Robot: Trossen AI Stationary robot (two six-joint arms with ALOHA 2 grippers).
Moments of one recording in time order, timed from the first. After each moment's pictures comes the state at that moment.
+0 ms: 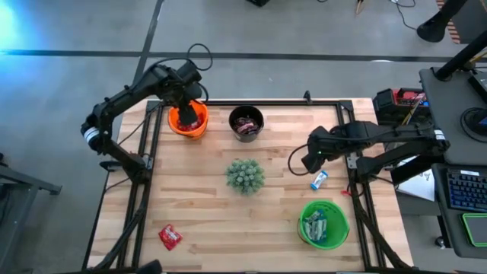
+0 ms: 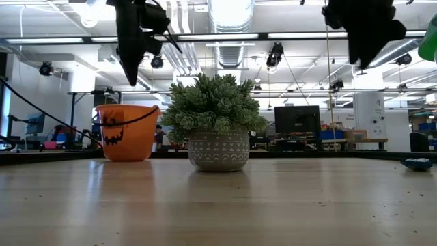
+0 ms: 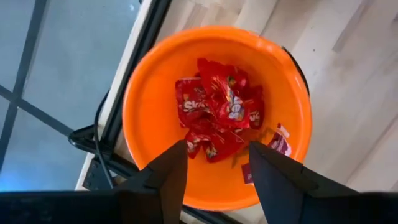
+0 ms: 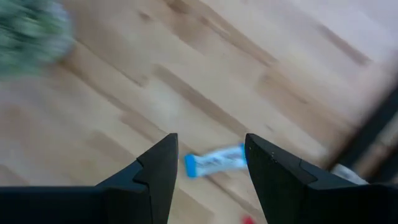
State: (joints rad) left arm 0.71 1.53 1.56 -1.36 -0.15 0.28; right arm 0.03 1.19 1.19 -1.31 0.16 0.94
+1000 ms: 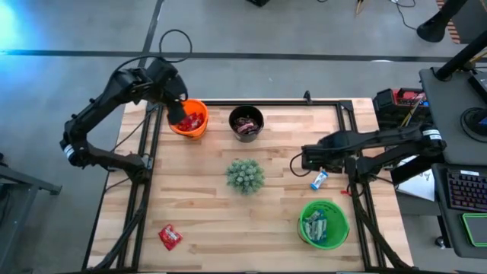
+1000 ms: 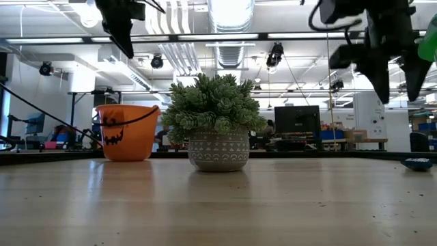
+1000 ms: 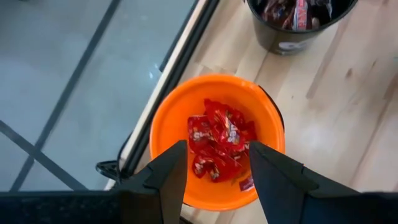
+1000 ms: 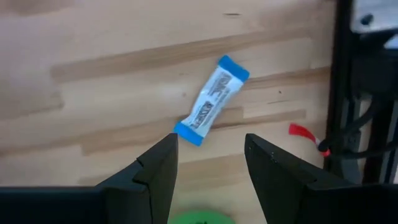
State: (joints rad) left arm 0.71 1.28 1.53 -1.28 -0.09 0.31; right arm 0.01 1.25 0.97 -1.30 -0.05 1.70
